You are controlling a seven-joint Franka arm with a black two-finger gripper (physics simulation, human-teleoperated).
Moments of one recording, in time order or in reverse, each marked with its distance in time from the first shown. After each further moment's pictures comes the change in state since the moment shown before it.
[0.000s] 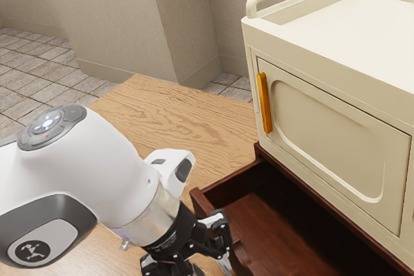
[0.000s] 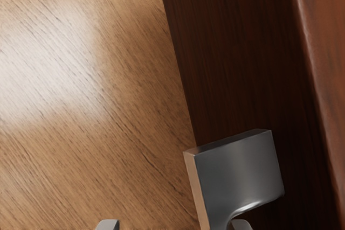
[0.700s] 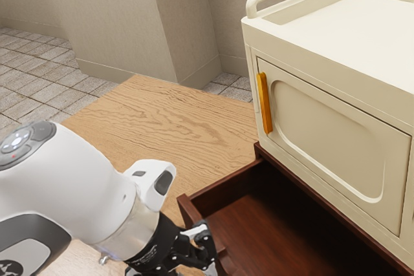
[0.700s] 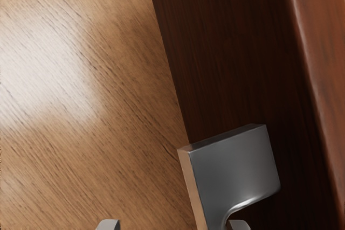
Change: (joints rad) arm -0.011 -0.109 0.001 -0.094 0.027 0.018 -0.002
